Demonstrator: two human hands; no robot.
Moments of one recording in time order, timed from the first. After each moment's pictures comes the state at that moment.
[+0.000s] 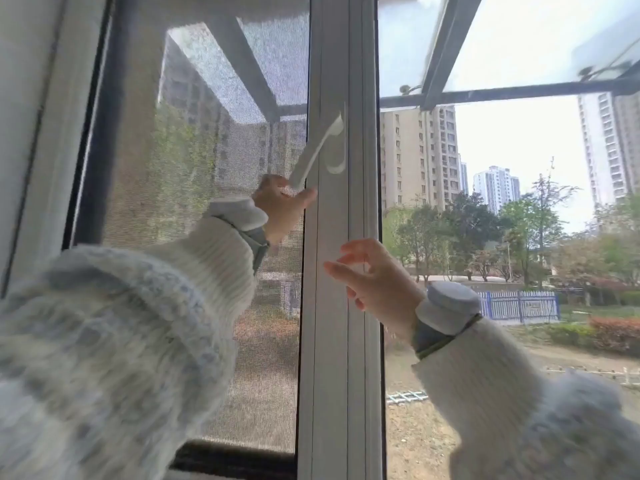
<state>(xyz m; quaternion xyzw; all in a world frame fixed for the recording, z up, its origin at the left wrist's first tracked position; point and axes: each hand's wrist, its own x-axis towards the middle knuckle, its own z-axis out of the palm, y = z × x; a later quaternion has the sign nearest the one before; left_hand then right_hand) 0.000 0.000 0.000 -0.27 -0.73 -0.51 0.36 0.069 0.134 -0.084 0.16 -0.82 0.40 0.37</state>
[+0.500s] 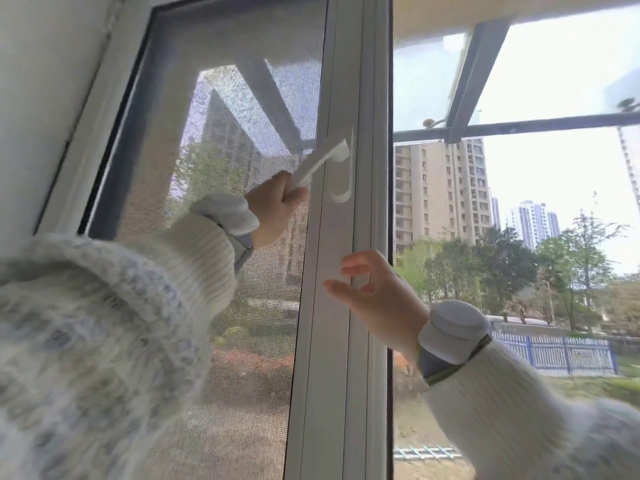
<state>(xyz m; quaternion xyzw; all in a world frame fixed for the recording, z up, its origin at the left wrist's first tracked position) -0.013 -0.001 0.033 -0.30 -0.75 -0.33 0.48 0.031 0.164 -0.056 0.20 -0.83 0.31 0.42</state>
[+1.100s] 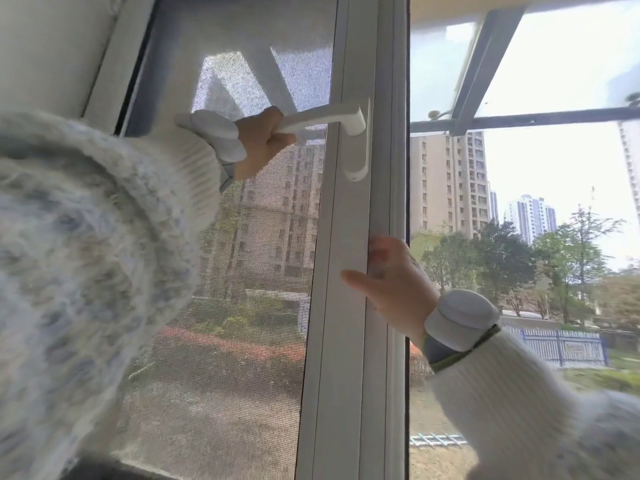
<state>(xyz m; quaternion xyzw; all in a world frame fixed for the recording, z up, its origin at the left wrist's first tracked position) -0.015 -0.057 0.090 -0.28 -0.75 -0.17 0.57 0.029 0.149 -0.054 0.14 -0.81 0.36 0.43</state>
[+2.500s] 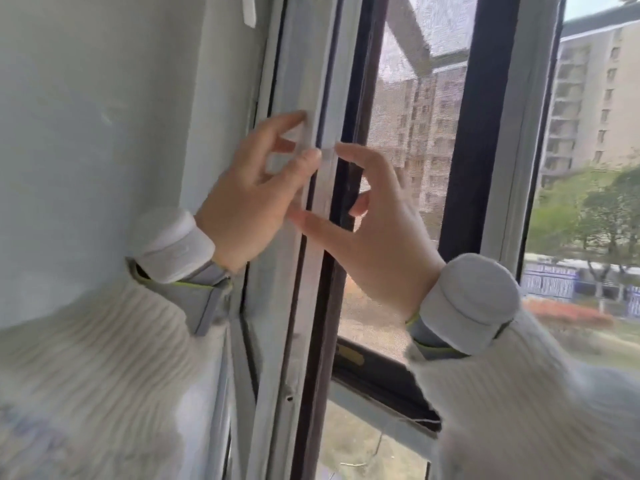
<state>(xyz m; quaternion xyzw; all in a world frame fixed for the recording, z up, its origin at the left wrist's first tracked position) 0.194 -0.158 -0.099 -0.24 -0.71 -0.44 0.49 0.193 -0.014 -0.107 0.37 -0.76 0.36 0.40</state>
